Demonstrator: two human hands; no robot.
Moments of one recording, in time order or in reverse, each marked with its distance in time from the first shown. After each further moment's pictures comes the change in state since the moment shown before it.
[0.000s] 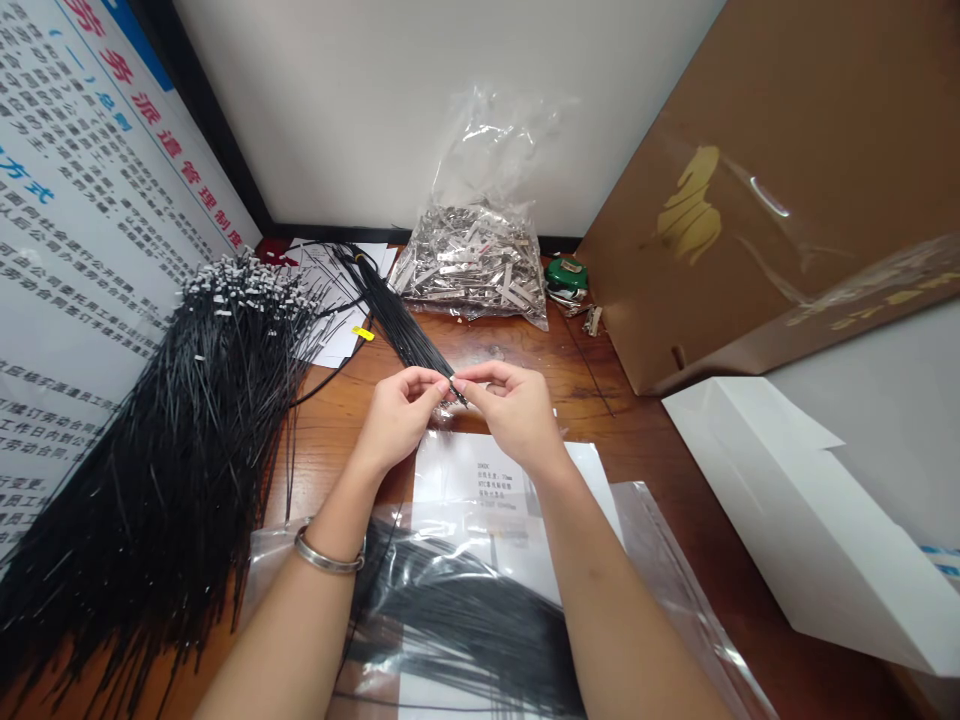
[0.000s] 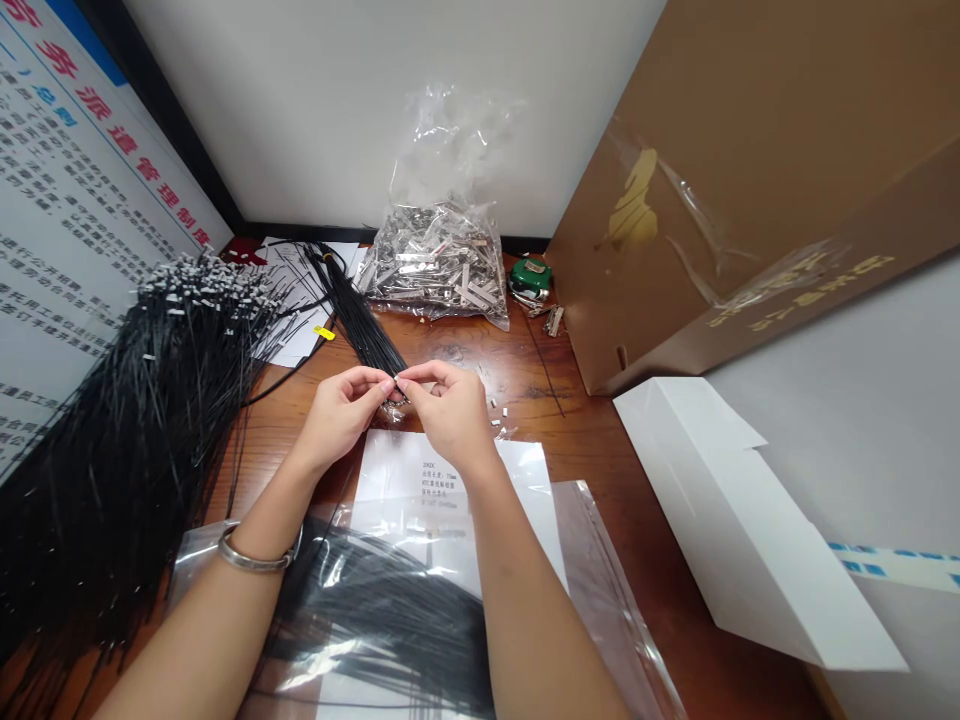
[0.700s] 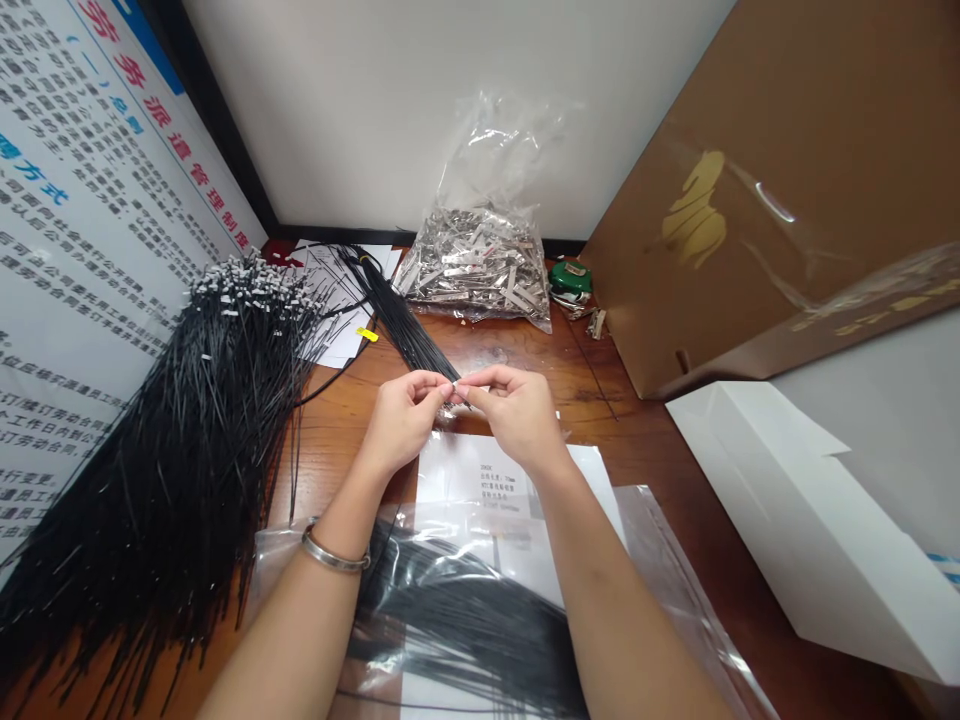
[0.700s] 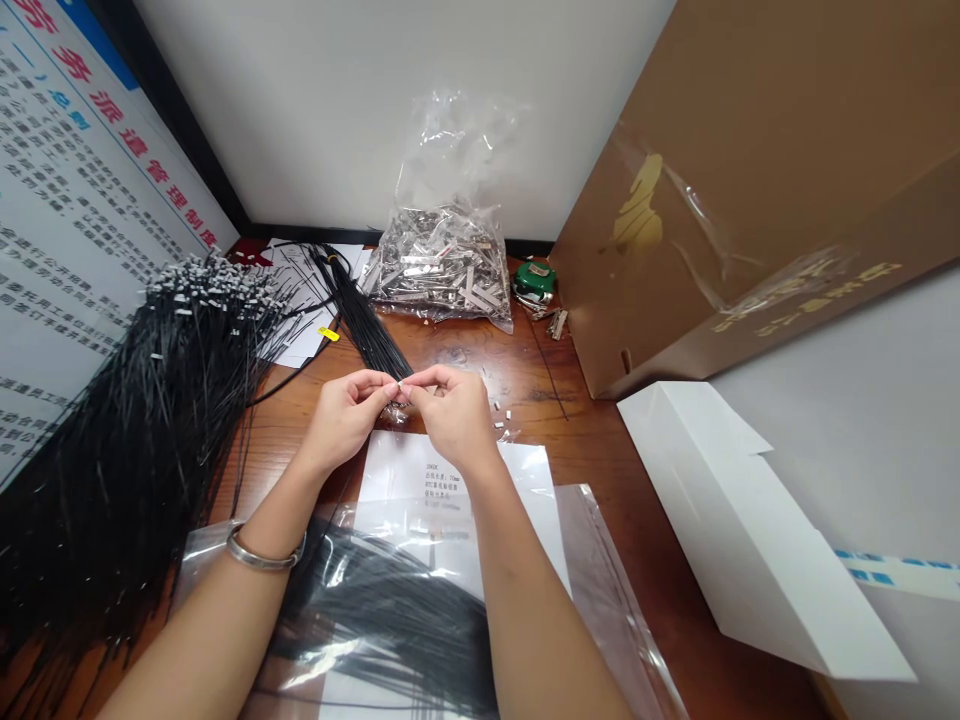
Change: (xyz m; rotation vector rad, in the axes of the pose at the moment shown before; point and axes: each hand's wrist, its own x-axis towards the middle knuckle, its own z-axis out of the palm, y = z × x) left_hand 0.001 -0.009 -0.002 0.082 -0.018 0.041; right_hand 0.002 0.001 0.003 0.108 -0.007 0.035
